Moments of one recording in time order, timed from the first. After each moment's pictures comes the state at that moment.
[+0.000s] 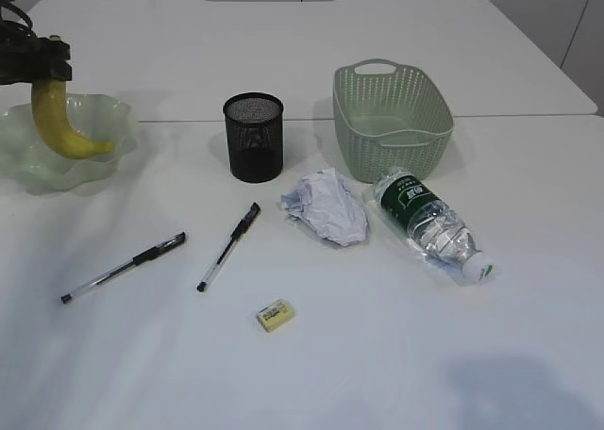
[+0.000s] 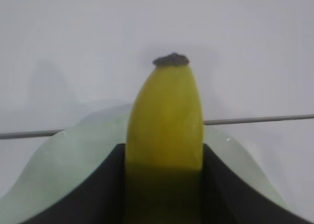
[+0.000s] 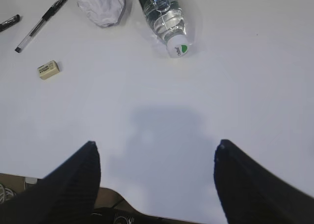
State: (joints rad) left arm 0.14 2.35 -2.00 -0.61 0.53 0.50; right arm 0.03 0.48 -0.59 0.26 1.00 -0.12
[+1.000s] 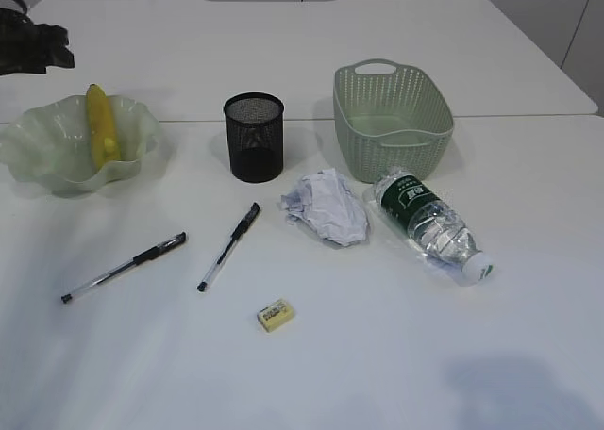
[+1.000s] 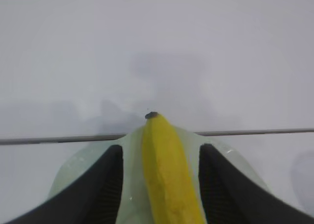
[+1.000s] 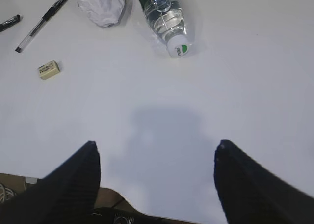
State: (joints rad) left arm 0.14 2.33 -2.00 -0.67 0.54 0.50; right arm 0.03 0.48 -0.59 0.26 1.00 -0.12
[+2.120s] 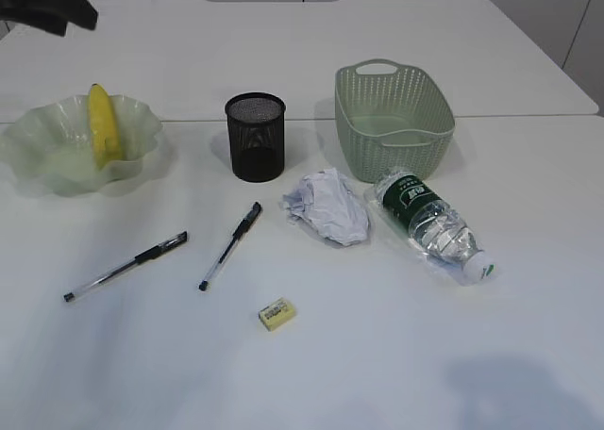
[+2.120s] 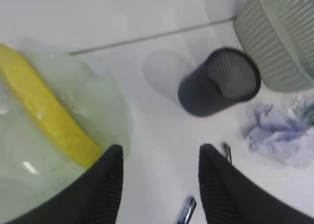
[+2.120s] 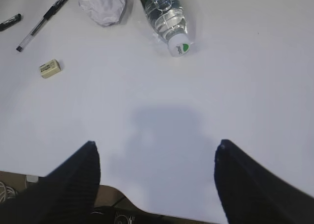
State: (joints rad) left arm 0.04 1.96 -1.89 -0.59 1.00 0.44; right arm 0.03 0.48 -0.59 0.26 1.00 -0.12
